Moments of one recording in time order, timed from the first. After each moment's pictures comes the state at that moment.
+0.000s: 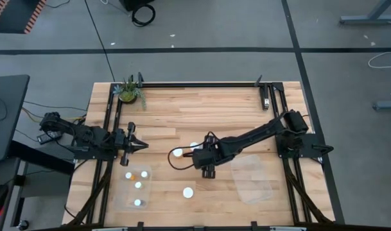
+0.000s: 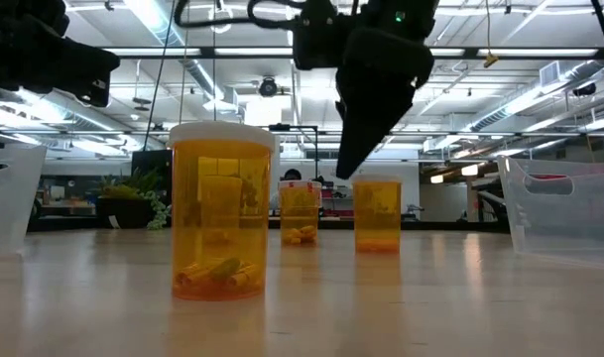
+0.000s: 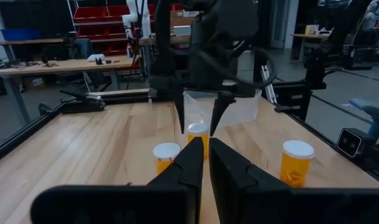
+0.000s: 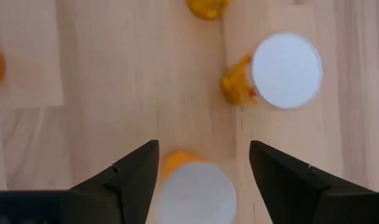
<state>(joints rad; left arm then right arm) -0.36 0.08 0.05 0.04 -0.29 0.04 0.27 1.96 1.48 -0.77 0.26 0.32</state>
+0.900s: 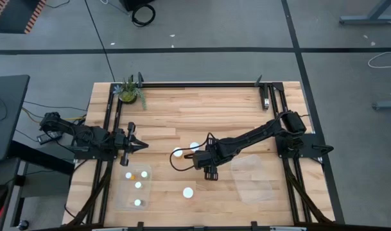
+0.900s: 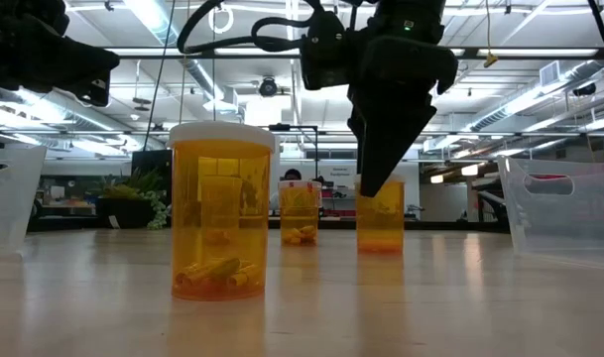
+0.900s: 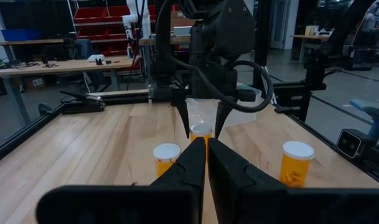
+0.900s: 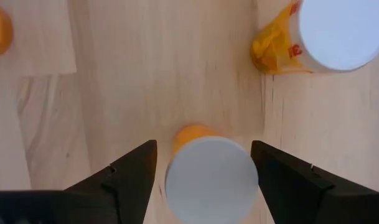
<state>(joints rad) -0.36 0.08 0.05 0.04 -0.29 0.04 0.27 1.98 1.48 -0.83 0.16 0.35</state>
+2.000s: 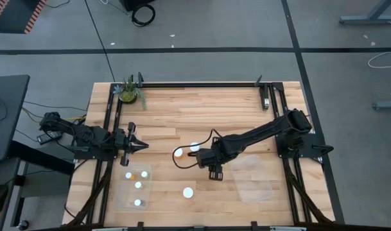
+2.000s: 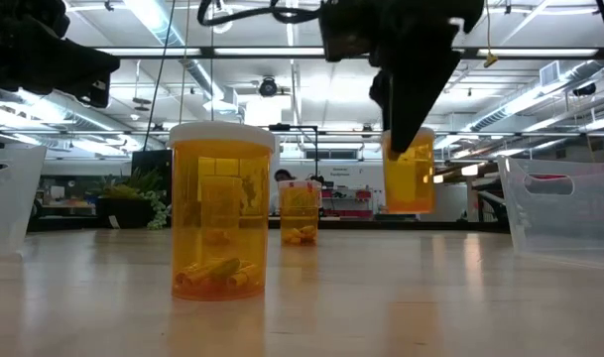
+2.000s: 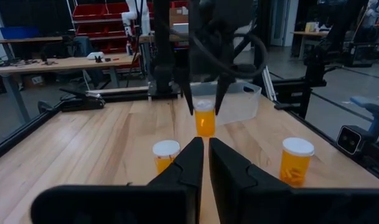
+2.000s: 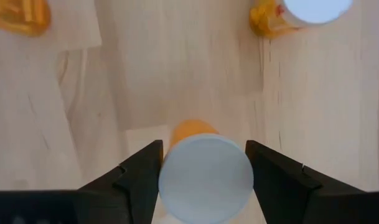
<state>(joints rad) -0.36 0.09 0.05 0.03 -0.29 0.04 0.28 1.92 1.53 -1.00 0.09 0.42</state>
